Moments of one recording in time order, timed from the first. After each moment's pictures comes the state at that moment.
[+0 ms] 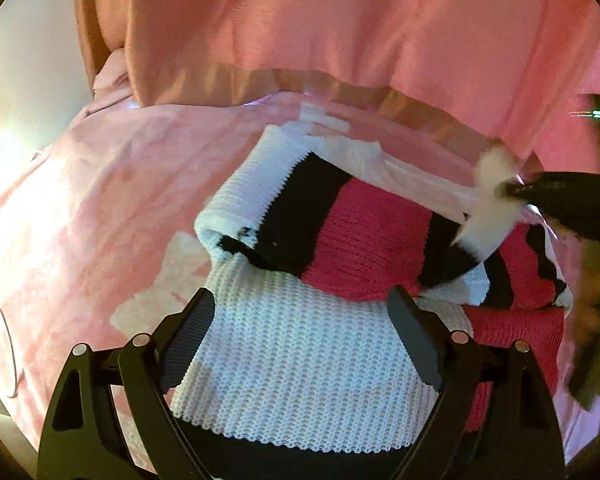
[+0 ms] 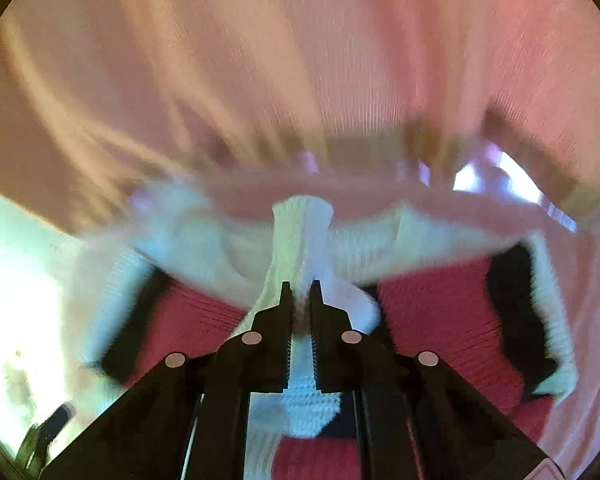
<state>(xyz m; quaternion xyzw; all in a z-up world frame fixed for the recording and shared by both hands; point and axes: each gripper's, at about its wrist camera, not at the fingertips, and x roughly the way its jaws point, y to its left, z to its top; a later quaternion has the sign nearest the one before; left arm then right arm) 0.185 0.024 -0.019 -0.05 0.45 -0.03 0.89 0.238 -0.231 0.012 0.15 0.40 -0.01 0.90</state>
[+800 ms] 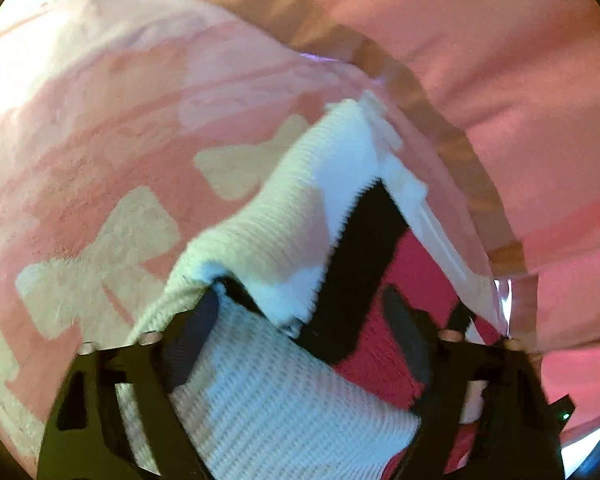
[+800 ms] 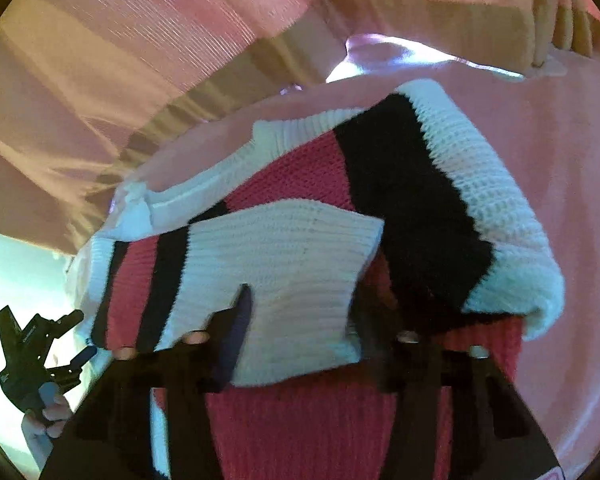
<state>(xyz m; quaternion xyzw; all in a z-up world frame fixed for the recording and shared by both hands) 0.255 0.070 -0.077 -0.30 0.50 0.01 0.81 0.193 -0.332 -0.091 0.28 0.46 -0.03 0.84</state>
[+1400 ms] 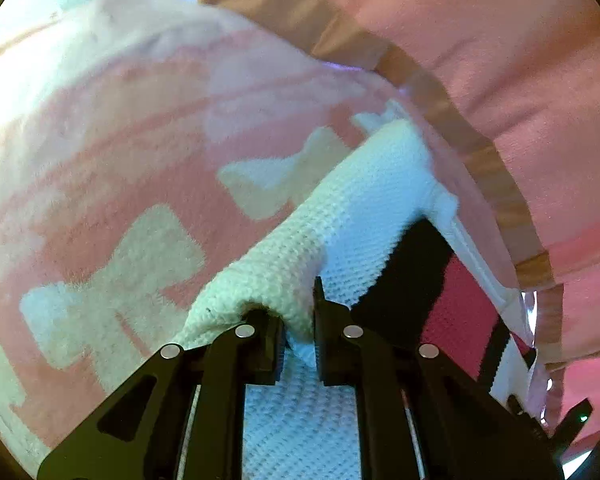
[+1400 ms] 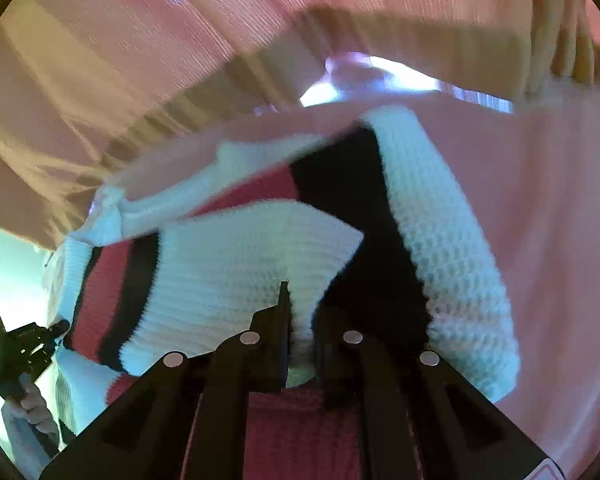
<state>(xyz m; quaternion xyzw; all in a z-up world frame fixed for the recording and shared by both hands) 0.267 0.066 -0.079 -0.26 0.48 0.03 0.84 0.196 -0.357 -0.079 0.22 0.43 -0.04 0.88</state>
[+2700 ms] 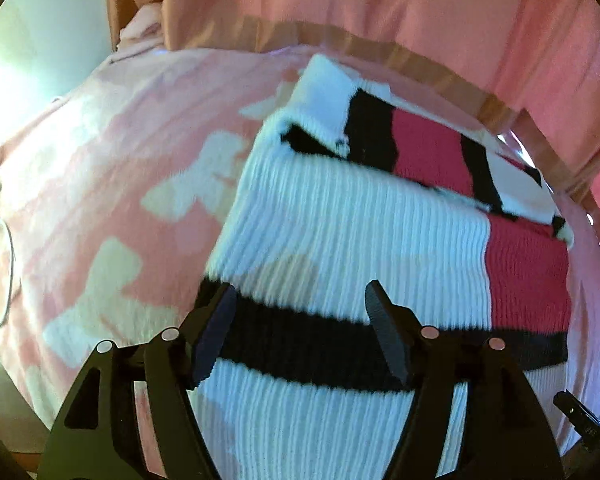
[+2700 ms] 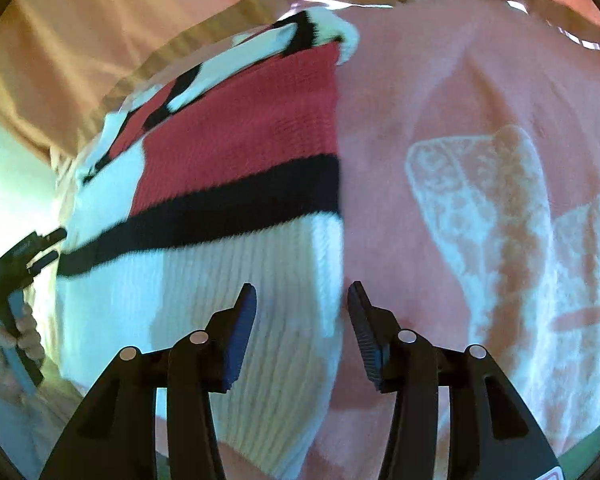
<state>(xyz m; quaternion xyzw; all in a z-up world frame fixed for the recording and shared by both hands) 0.100 0.061 -0.062 -0.05 0.47 -0.05 0.88 -0.068 -0.281 -0.106 0.22 0.48 -0.06 0.85</state>
